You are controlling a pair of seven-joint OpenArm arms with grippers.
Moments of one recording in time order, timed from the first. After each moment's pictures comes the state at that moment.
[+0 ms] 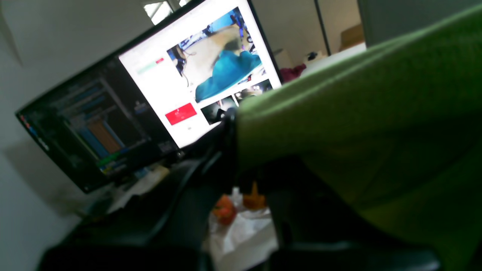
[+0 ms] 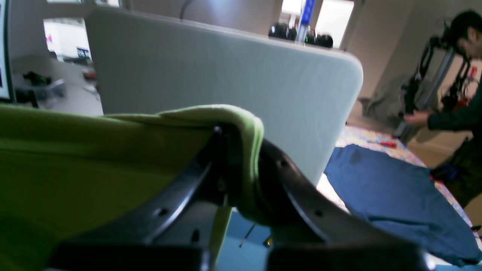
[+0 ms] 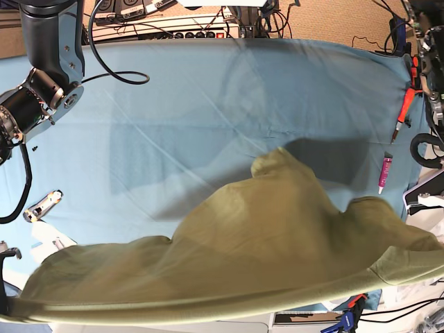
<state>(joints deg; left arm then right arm) -2.8 -31.2 -18.2 132.9 -2.8 2.8 41.4 39.4 26.7 33.7 103.8 39.9 35.9 -60.2</state>
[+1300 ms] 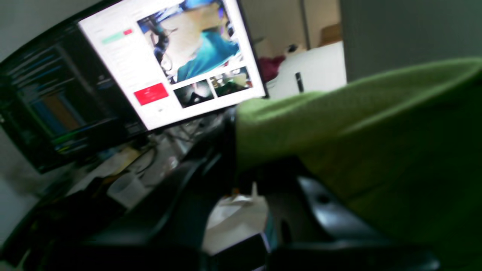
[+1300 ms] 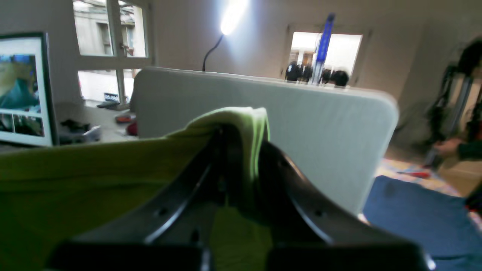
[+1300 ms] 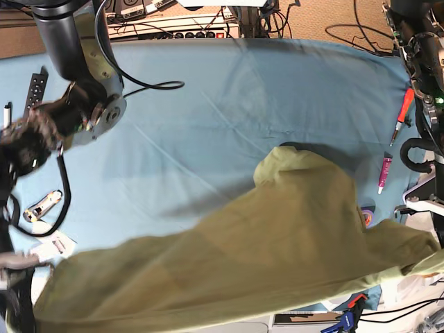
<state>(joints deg) -7.0 -24.7 -18.5 132.7 -5.0 -1.6 47.6 41.4 11.4 32.0 118.3 35.8 32.7 -64.5</state>
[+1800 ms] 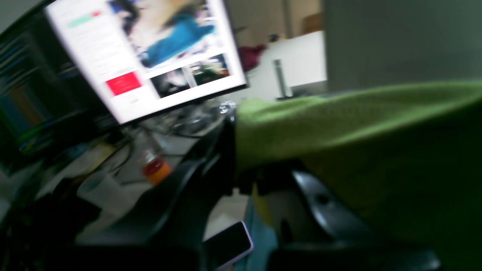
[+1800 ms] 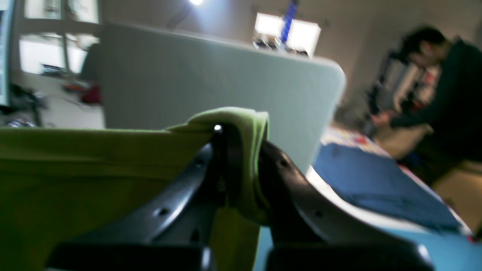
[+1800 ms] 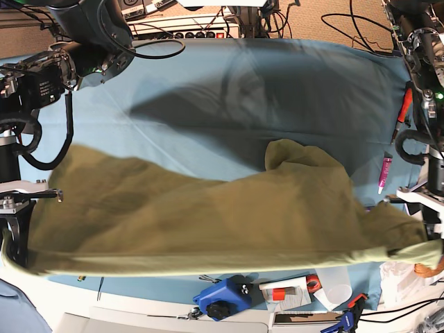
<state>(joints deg) -5.2 -24.7 -18.5 132.6 -10.9 -5.2 47.7 23.1 11.3 39.9 133.8 33.9 30.9 -64.3</state>
